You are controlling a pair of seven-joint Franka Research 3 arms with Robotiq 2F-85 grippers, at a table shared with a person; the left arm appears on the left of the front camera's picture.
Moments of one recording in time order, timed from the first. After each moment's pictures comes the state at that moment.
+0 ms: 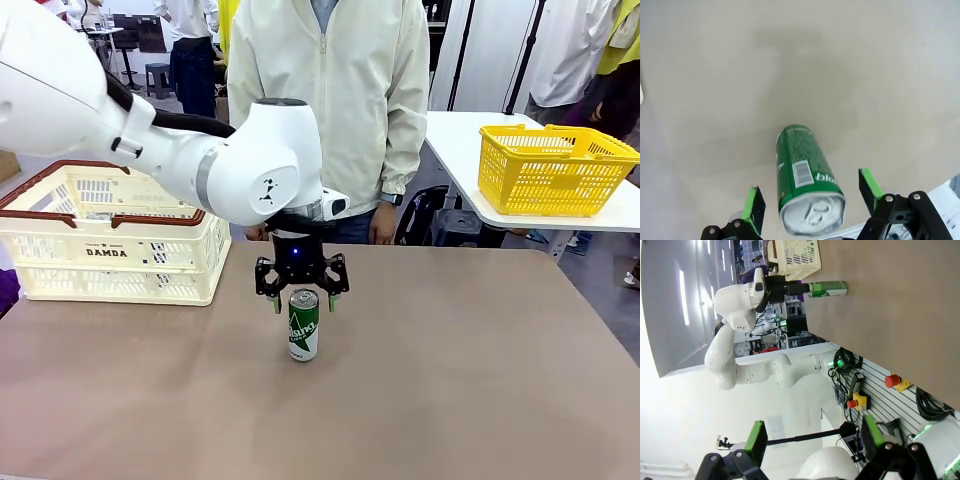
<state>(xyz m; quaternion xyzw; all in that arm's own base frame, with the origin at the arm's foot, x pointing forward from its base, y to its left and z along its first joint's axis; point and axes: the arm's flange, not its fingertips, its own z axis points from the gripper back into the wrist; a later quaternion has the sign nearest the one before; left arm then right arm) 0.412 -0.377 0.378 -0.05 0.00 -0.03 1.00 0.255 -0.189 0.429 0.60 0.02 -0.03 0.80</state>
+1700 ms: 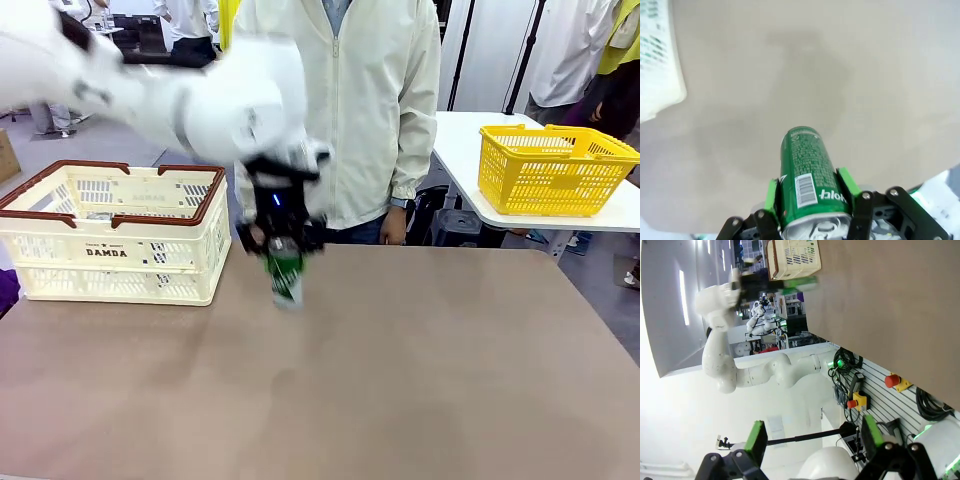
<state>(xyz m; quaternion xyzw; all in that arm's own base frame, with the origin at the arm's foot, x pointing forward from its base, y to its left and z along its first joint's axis) 0.429 -0.338 0.474 -0.04 -0.02 -0.02 1.00 0.255 -0.189 0.429 0.60 0.02 -0.03 0.80</state>
